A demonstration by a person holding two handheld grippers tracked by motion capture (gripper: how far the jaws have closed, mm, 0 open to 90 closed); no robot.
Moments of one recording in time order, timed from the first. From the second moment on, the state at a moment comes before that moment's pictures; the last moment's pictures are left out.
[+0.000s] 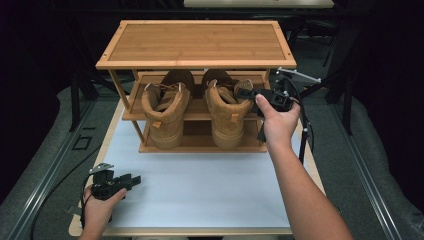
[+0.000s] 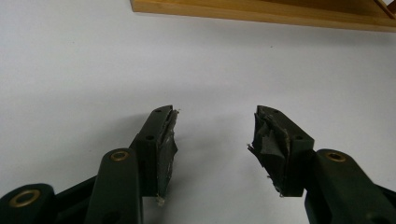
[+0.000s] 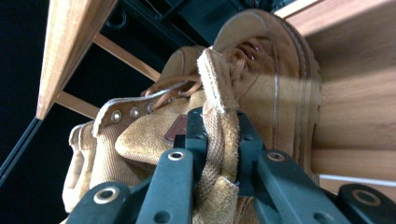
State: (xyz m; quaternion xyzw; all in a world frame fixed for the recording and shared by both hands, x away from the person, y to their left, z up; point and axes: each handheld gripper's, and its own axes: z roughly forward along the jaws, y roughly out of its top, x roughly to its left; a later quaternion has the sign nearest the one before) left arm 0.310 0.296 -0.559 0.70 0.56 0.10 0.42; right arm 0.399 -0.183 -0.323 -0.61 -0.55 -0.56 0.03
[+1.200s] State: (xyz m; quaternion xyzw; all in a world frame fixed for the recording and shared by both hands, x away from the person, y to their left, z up) left arm 0.319 0.282 -0.508 0.70 0.53 0.12 0.47; right arm 0.366 -0.207 -0.306 -0.55 -0.60 -0.58 -0.05
